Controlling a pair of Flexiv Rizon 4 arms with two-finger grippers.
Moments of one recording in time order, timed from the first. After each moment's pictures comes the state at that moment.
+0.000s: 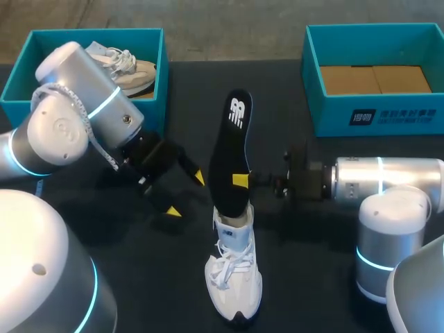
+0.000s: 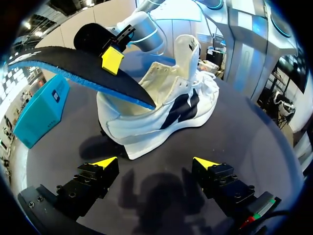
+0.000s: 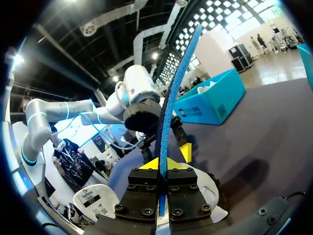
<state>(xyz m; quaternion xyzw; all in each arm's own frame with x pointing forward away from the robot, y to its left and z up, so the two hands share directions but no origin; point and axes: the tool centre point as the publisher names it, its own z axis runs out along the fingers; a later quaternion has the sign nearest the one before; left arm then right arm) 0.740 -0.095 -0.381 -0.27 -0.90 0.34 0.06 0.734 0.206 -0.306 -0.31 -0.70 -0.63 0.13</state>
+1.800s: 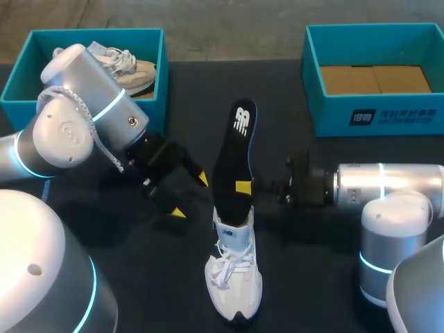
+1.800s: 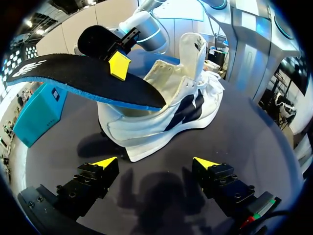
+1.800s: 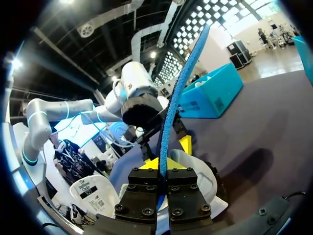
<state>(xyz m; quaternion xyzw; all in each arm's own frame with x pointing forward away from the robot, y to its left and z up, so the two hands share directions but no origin) 0.741 -0.103 -0.385 -0.27 -0.90 0.34 0.06 0.727 0.200 -0.323 -0.32 -0.70 -0.63 0.14</state>
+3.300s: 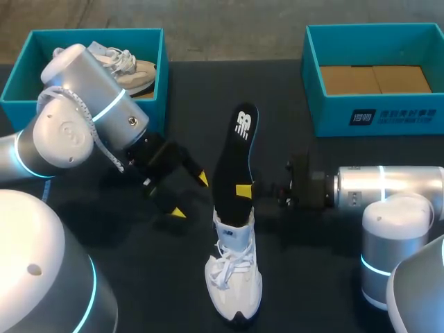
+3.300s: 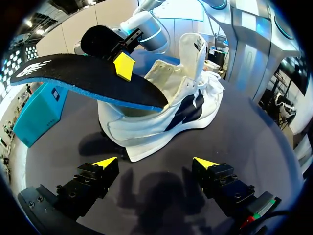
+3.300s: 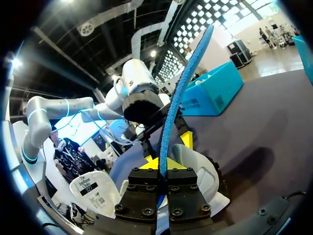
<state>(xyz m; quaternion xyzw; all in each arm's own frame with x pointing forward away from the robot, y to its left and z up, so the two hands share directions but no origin) 0.741 -0.103 -0.385 -0.27 -0.90 0.34 0.06 0.721 0.200 -0.327 -0.32 -0.70 -0.62 0.14</state>
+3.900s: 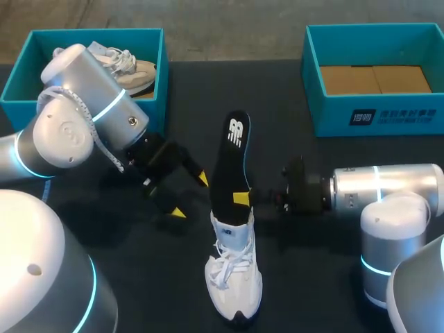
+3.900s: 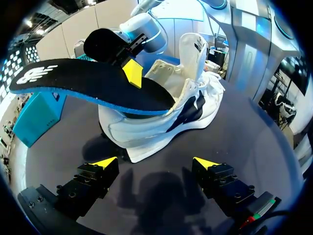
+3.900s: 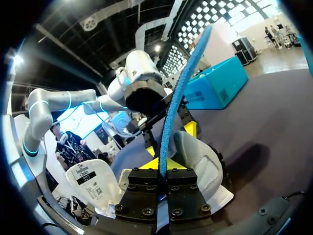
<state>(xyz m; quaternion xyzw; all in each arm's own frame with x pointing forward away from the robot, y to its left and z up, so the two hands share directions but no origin) 0.741 -0.103 -0.385 -0.27 -0.90 0.34 0.06 0.712 0.205 -0.340 -0.30 -0.72 -0.61 0.15</state>
